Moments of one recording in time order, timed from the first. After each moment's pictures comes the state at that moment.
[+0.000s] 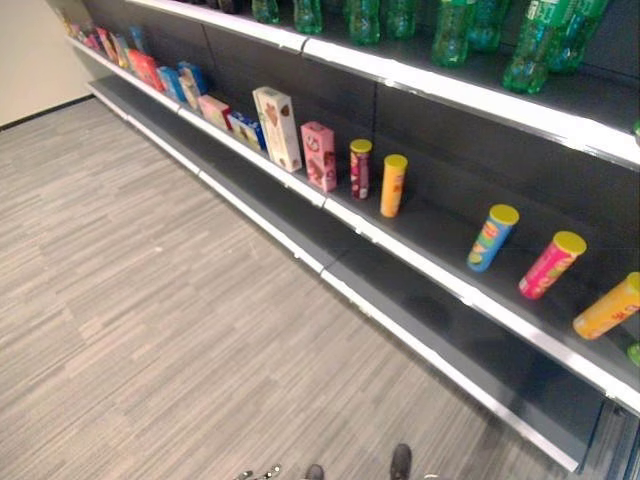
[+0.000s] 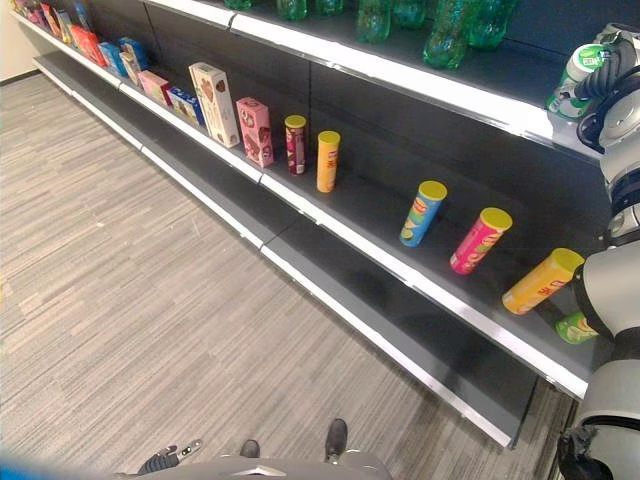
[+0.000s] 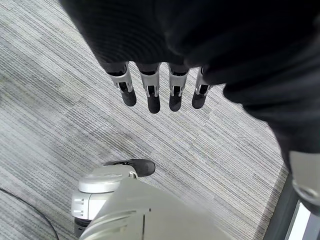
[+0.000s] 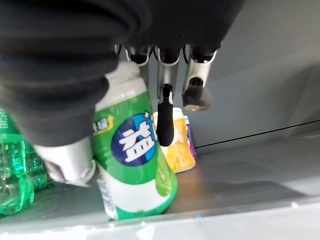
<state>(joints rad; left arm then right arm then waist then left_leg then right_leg) 0.12 0.28 -0.20 1.17 -0.15 -0.07 0.04 -1.41 -1.01 0.80 1.27 -0.12 0.00 -0.07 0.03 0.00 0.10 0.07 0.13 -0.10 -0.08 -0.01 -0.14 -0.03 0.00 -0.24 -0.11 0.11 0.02</state>
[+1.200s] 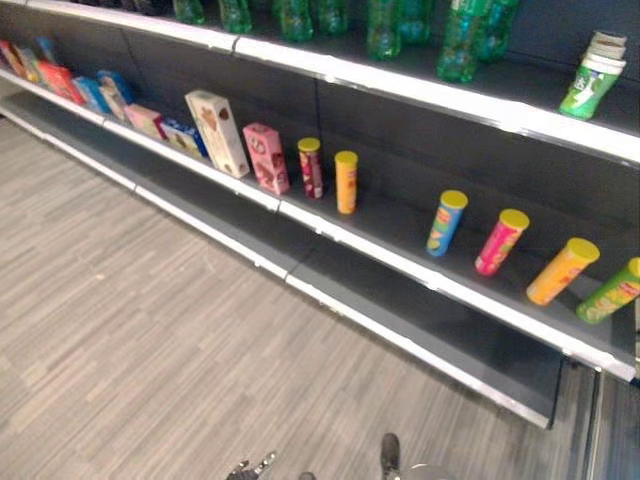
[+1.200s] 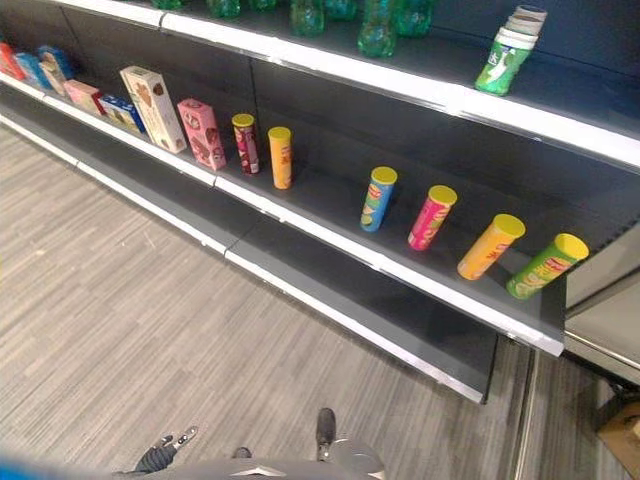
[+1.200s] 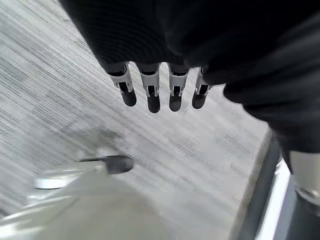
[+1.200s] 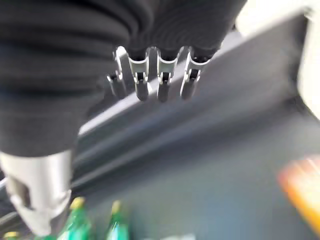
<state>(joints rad) 0.20 0.24 -0.03 1.02 -0.13 -0.04 0.04 0.26 -0.96 -0.67 -0.17 0.08 -0.21 -0.28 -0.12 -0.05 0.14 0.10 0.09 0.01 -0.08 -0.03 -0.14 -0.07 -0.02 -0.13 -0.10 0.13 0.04</state>
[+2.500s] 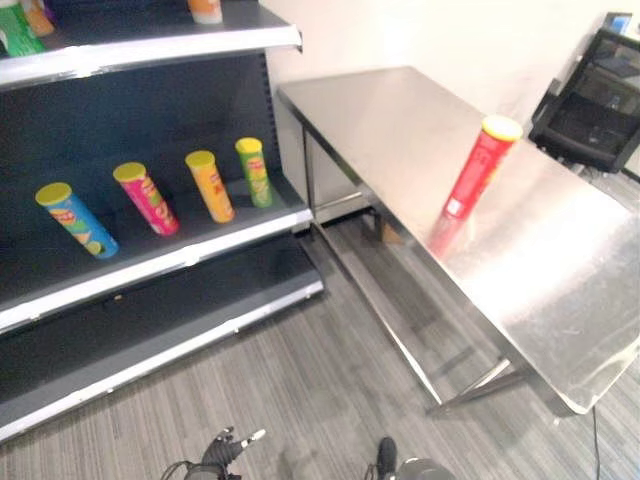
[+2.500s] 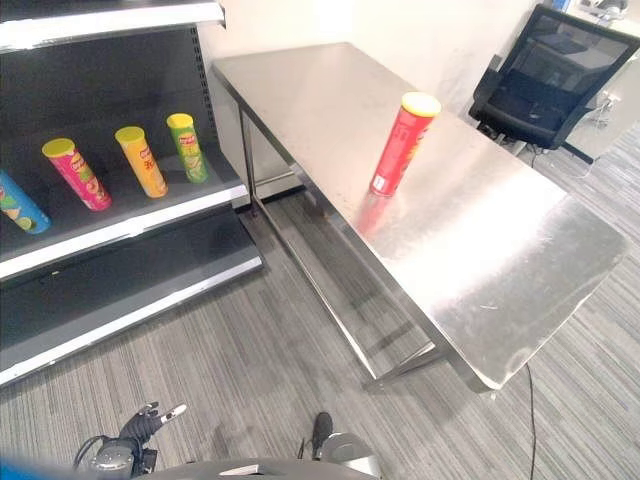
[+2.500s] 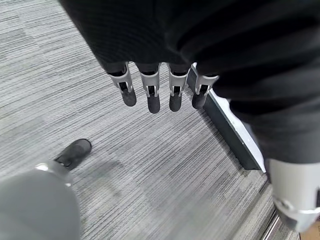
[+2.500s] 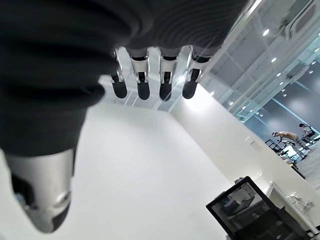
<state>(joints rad) 0.12 0.32 -0.01 1.04 -0.06 -0.06 0.03 0.22 -0.92 -0.66 -0.02 0.12 -0.18 -0.28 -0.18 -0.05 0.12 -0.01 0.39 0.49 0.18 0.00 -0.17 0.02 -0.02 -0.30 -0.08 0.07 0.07</state>
